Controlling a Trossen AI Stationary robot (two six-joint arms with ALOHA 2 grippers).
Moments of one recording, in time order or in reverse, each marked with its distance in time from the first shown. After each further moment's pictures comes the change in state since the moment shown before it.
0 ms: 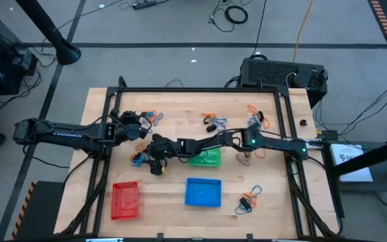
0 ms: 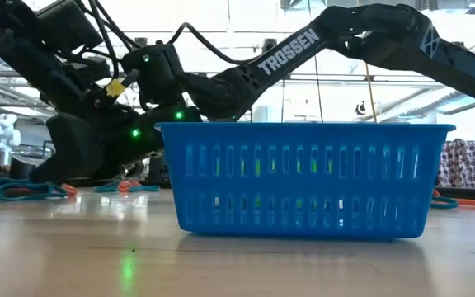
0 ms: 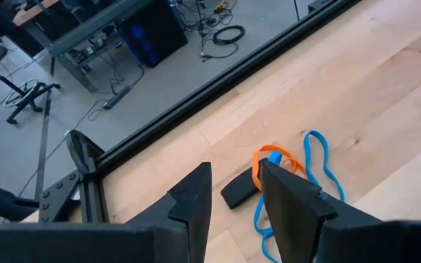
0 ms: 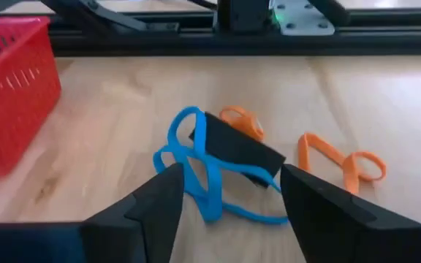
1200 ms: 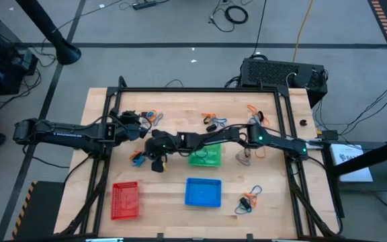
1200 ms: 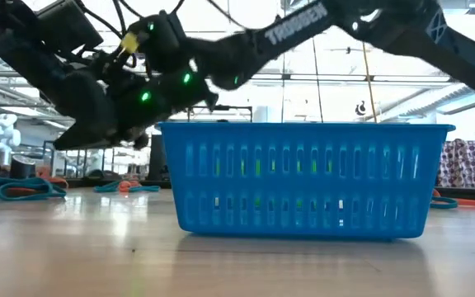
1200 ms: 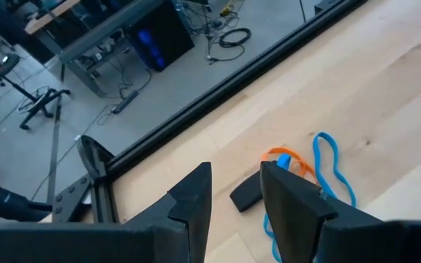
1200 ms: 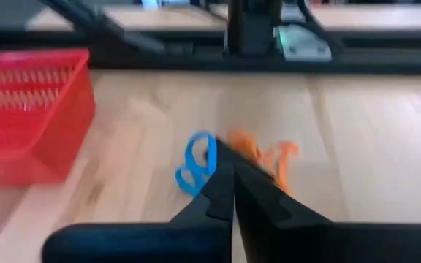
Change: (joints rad) left arm 0.000 0.000 0.000 -0.001 -0.021 0.024; right arm -0.013 -0.141 -0.001 -0.226 -0.050 -0.027
